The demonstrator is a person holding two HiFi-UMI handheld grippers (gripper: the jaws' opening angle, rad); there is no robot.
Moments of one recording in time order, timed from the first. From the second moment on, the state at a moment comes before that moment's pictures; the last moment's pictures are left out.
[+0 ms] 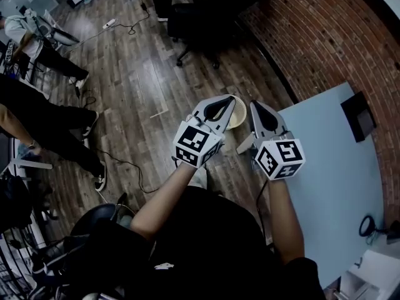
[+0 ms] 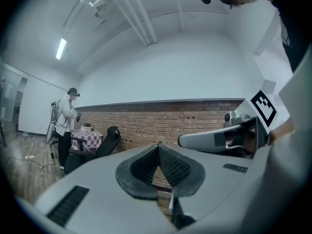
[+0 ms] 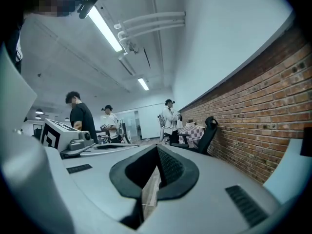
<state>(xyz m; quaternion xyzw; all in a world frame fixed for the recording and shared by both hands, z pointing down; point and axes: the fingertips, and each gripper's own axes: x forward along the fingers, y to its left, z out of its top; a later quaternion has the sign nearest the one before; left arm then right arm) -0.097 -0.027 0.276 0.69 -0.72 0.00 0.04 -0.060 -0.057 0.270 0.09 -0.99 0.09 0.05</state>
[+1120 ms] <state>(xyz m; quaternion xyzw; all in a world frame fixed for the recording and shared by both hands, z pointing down) -0.031 0.044 0.274 0.69 -0.73 -0.01 0.05 0.001 0.023 0.264 0.09 -0.99 0.09 0.04</state>
